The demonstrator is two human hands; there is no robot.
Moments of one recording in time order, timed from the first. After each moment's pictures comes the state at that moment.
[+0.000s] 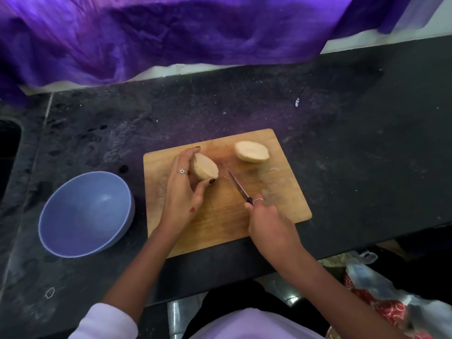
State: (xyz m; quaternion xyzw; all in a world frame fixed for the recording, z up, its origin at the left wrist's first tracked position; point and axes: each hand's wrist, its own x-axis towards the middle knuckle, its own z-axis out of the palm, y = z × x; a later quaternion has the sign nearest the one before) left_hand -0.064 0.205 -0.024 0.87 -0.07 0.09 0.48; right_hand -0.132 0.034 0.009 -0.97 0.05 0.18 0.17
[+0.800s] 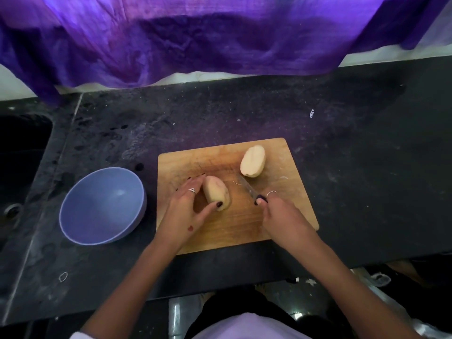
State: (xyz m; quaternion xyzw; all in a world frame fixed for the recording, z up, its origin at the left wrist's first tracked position) left_hand -0.100 0.219 -0.017 0.94 -0.05 -0.01 0.33; right_hand -0.111 0.017 0.027 -0.94 0.05 0.22 0.26
